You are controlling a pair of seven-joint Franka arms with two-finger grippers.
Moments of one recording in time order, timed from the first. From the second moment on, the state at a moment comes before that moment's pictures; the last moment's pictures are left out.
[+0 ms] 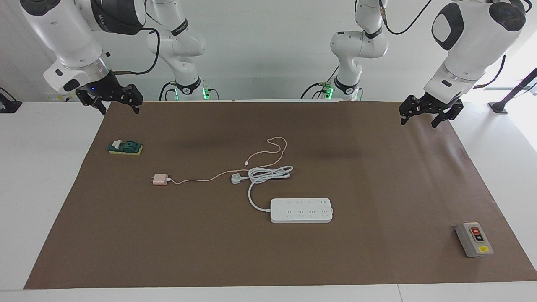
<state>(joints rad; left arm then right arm) -0.21 0.00 0.17 -1.65 0.00 1.61 0.17 -0.07 -0.03 0.01 -1.64 -0.07 1.49 -0.10</state>
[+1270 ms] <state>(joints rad) -0.22 0.00 0.17 -1.65 0.00 1.61 0.17 -0.10 -0.05 -0.01 -1.68 -0.07 1.49 -0.09</state>
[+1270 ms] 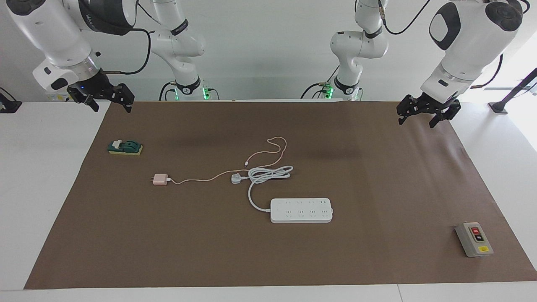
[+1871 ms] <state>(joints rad) -0.23 0.00 0.17 -1.65 0.00 1.61 0.17 -0.18 -0.08 -0.01 -1.86 0.08 1.65 0.12</state>
